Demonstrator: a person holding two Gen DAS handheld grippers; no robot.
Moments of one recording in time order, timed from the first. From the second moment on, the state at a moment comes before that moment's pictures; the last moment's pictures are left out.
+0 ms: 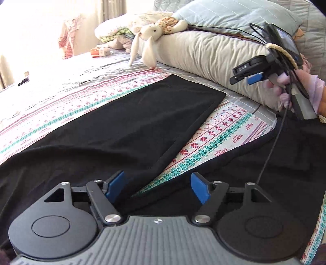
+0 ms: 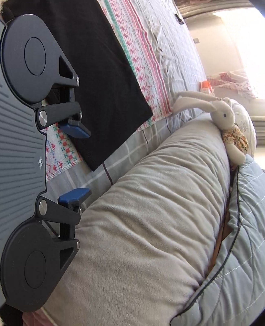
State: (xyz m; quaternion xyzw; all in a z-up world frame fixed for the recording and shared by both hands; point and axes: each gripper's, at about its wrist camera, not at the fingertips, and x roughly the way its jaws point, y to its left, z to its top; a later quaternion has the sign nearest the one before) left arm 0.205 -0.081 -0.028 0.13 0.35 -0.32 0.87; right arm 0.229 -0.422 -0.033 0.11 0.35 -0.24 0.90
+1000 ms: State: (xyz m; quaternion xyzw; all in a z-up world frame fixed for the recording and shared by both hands) left arm 0.137 0.153 0.020 -0.01 0.38 -0.02 0.93; right arm 0.146 -0.137 0.013 0.10 0.36 -0.06 0.93
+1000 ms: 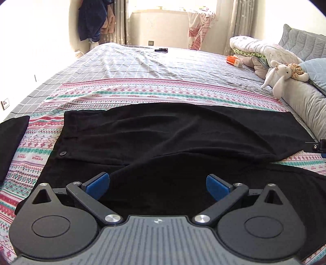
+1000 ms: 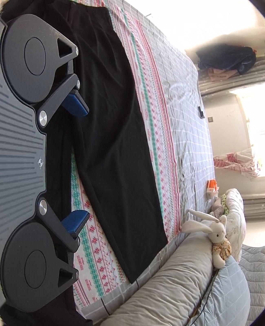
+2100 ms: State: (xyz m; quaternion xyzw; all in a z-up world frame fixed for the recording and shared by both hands) left arm 0.192 0.246 -0.039 -0.09 0.42 0.13 0.90; right arm 0.387 0.140 -0.044 -0.15 0.36 0.22 0.90
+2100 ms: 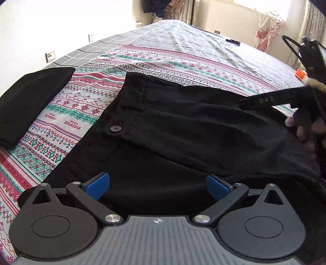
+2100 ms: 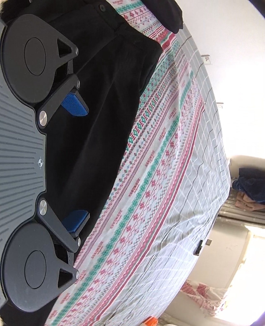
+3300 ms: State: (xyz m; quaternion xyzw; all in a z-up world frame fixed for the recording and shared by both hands) left arm 0.184 0.284 -0.047 -0.14 0.43 0.12 0.88; right arm 0.388 0.209 -0.007 -0.17 0.39 0.31 0.85
